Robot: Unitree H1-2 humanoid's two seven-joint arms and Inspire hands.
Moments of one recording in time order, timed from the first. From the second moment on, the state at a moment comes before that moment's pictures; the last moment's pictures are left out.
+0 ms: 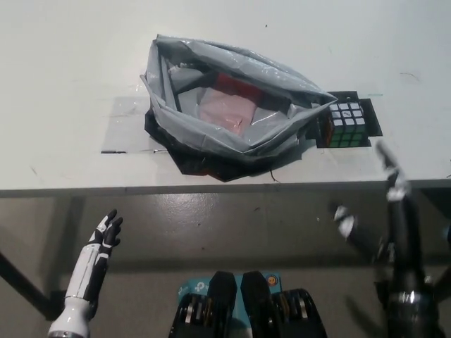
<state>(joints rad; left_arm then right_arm) -0.03 0.16 0.01 0.04 0.07 -0.03 -0.01 -0.20 -0.04 0.03 -0.02 -0.53 -0.30 -0.31</state>
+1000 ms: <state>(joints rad) -0.05 0.16 0.01 0.04 0.07 -0.04 -0.02 -0.62 -0.10 -0.03 0.44 -0.52 -0.04 -0.31</state>
